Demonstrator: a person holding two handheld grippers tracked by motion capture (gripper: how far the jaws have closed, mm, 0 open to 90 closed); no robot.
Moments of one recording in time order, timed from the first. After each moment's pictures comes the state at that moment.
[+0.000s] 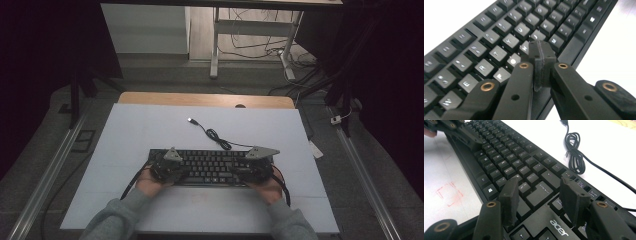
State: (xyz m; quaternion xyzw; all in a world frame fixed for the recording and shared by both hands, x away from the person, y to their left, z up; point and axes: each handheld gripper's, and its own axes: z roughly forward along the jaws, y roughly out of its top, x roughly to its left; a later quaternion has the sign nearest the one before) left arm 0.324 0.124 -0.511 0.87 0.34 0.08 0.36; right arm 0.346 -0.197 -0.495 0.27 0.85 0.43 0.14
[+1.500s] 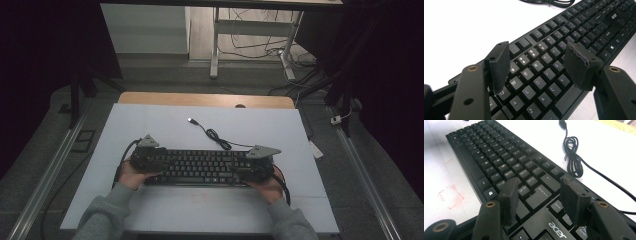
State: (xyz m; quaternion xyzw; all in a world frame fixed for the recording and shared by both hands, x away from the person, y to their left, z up) left arm 0.331 0.175 -0.492 0.81 0.42 0.11 0.40; right arm 0.347 -0.197 -0.491 0.27 0.85 0.44 0.14
